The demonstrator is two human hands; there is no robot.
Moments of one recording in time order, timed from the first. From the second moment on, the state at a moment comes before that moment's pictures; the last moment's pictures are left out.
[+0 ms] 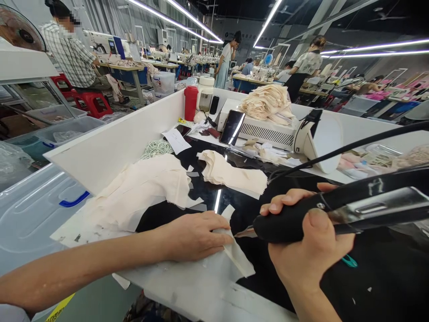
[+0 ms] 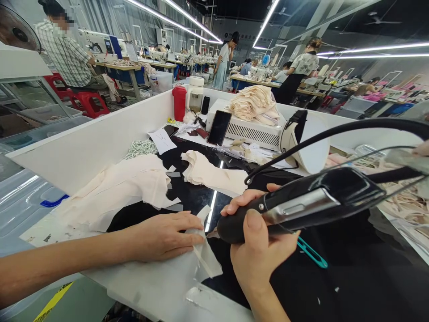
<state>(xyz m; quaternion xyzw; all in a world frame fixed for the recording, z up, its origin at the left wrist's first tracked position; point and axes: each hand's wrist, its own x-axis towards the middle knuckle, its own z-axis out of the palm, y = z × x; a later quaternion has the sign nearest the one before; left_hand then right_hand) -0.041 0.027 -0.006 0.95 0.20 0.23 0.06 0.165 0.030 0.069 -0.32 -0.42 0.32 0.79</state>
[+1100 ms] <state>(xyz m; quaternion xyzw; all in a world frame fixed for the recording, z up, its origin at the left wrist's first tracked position) -0.053 0.083 0.002 0.96 0.11 0.20 0.14 0.165 0.024 0.064 -0.30 -0.43 0.34 0.78</state>
